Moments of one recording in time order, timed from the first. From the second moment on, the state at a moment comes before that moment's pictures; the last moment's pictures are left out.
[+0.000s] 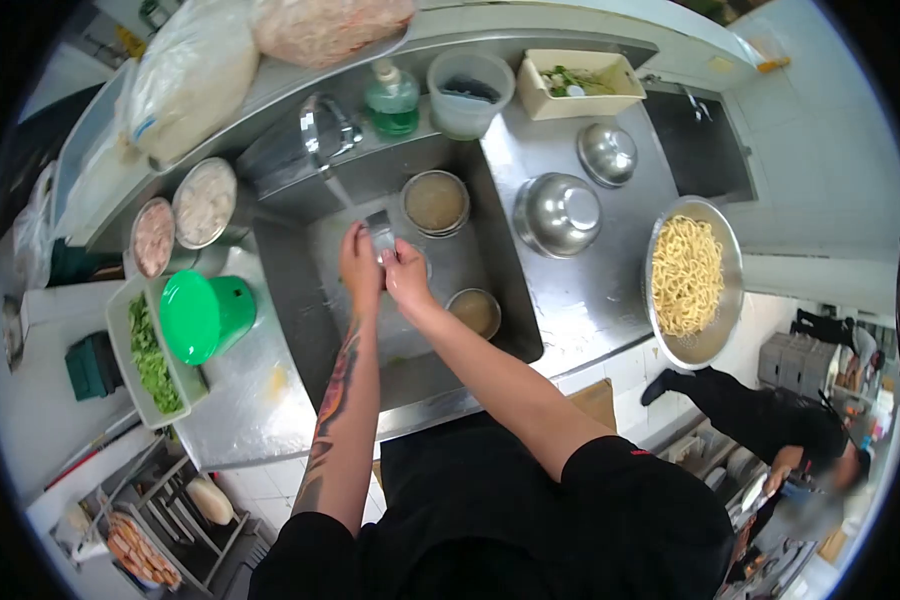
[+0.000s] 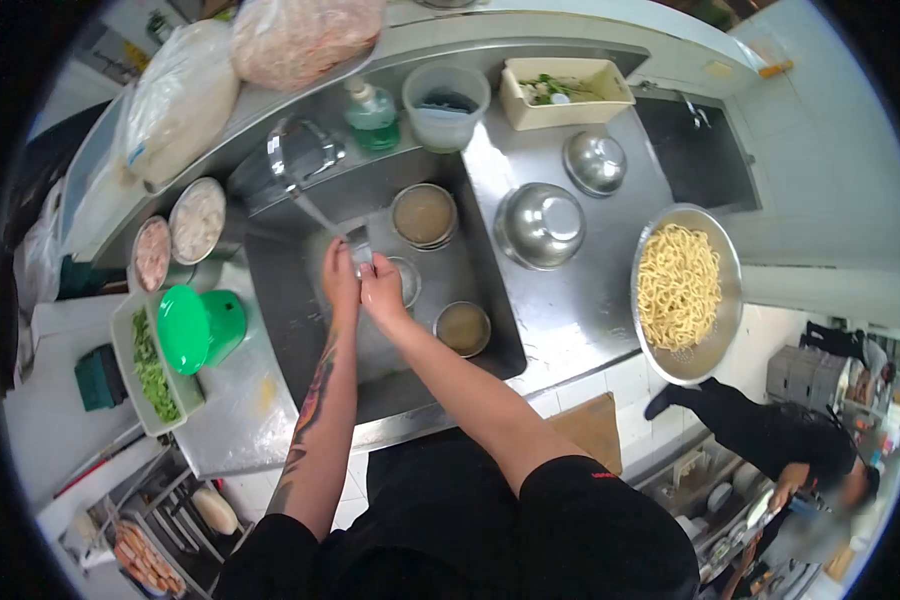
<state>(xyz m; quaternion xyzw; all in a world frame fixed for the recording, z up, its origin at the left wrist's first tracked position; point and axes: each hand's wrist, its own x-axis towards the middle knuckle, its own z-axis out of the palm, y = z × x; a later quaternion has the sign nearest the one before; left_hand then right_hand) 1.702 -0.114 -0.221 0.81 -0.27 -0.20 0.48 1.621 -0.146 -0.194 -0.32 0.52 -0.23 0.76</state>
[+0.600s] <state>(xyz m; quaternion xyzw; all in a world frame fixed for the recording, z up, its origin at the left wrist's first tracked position) 1.709 -0.097 -0.356 0.90 -0.35 -0.15 0.21 1.457 -0.280 -0.088 -0.81 0.42 -0.35 0.19</state>
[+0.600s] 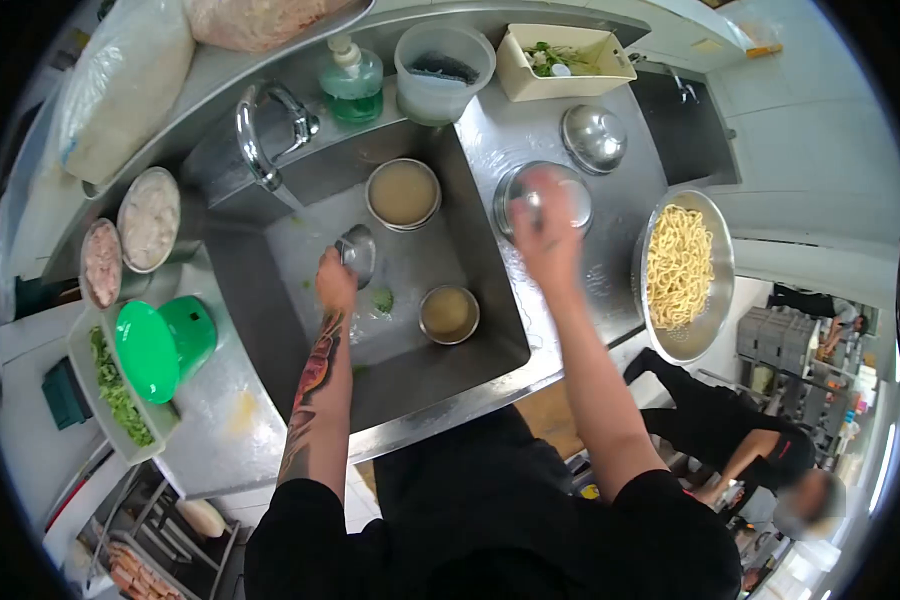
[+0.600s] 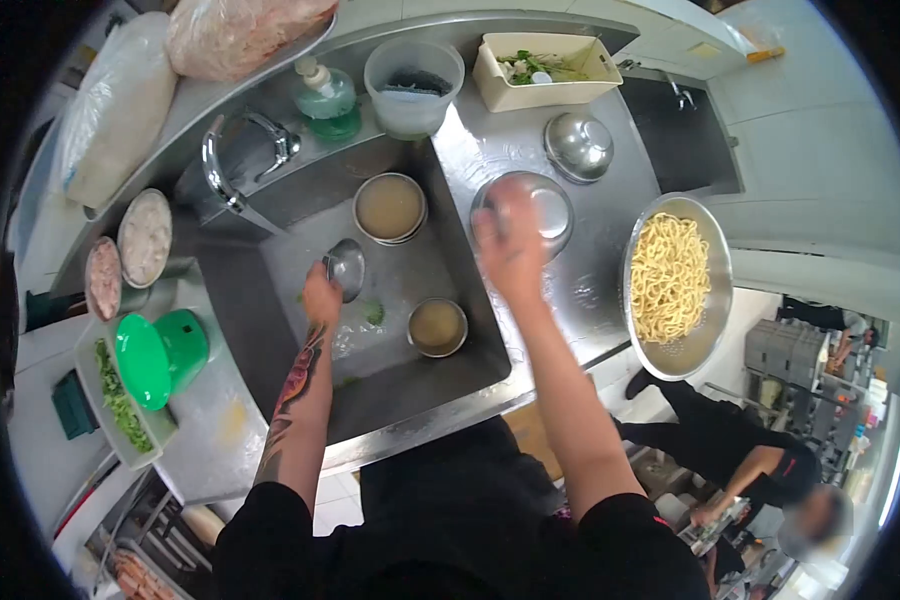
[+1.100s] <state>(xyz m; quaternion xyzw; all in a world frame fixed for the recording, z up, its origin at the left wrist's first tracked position) 1.716 -0.076 -0.224 0.72 -0.13 -0.46 0.51 1.593 -0.170 -0.266 -0.50 0.63 -0.10 0.59</state>
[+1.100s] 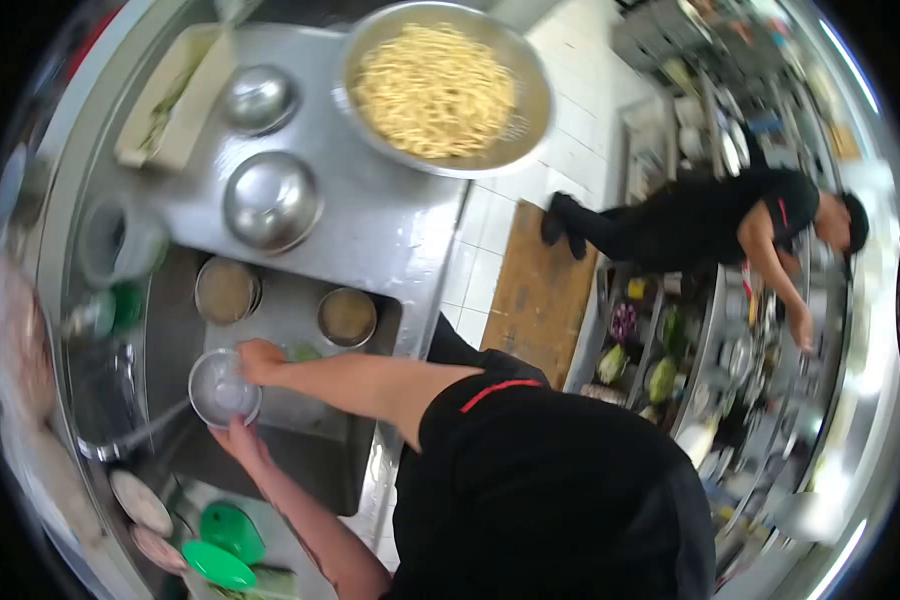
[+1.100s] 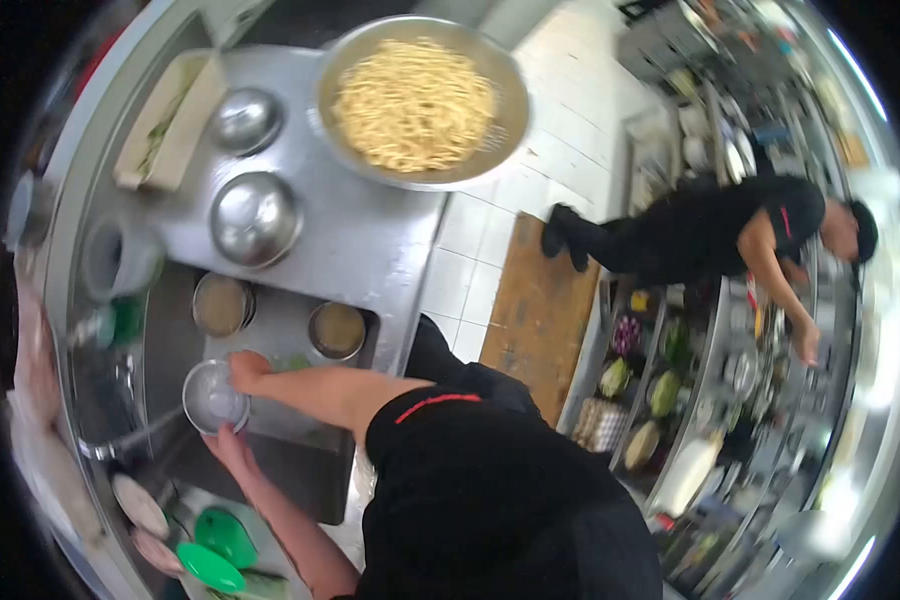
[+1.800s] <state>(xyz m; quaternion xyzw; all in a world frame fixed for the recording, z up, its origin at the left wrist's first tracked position) 1.721 -0.068 -0.222 0.74 -0.22 -0.41 0.49 1.624 -0.130 -0.254 -0.35 0.70 -0.19 0.59</state>
